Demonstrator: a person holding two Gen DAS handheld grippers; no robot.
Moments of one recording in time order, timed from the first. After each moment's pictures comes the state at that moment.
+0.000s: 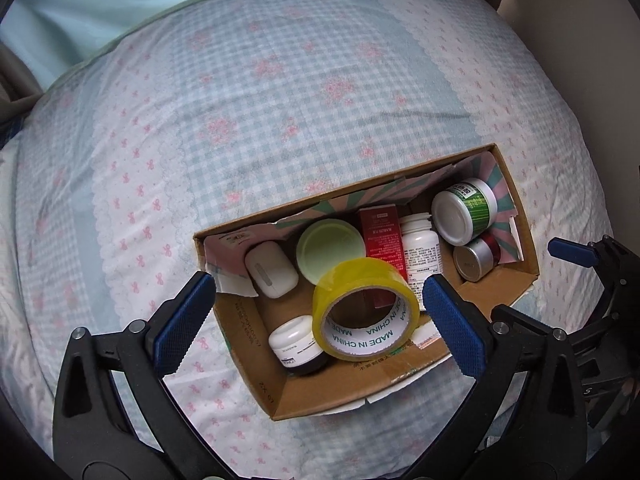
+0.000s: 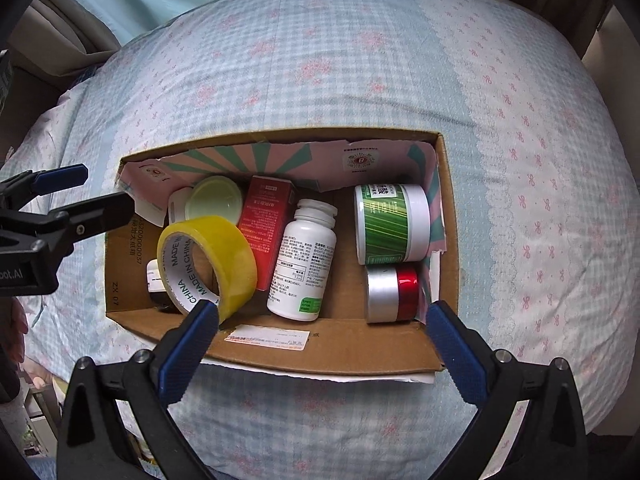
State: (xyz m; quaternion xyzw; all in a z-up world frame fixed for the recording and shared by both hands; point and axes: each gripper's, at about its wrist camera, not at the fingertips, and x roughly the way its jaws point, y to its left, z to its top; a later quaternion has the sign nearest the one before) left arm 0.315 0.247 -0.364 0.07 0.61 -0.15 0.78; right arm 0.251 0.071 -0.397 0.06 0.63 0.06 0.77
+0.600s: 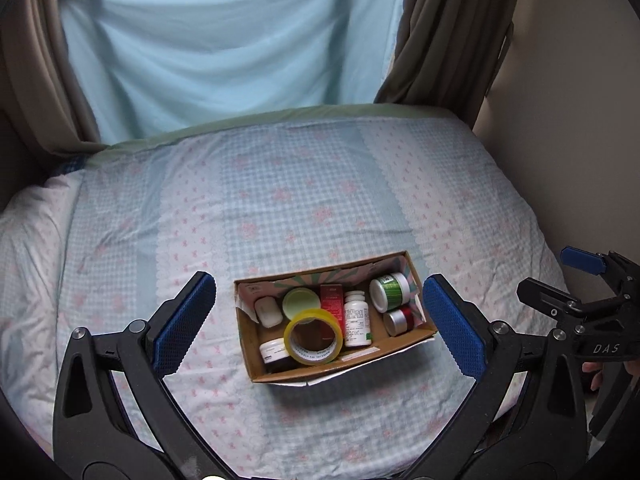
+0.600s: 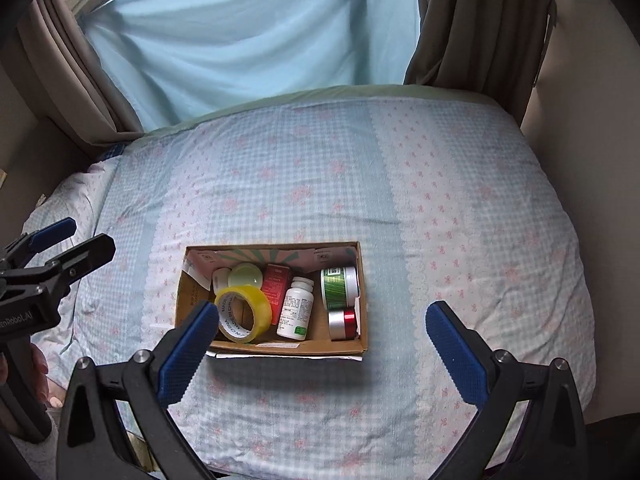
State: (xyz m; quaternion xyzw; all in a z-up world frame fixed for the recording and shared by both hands) left arm 0.209 0.239 -0.141 0.01 0.44 -0.11 0.89; right arm 0.185 0.012 -0.184 0.06 0.49 0.03 0.87
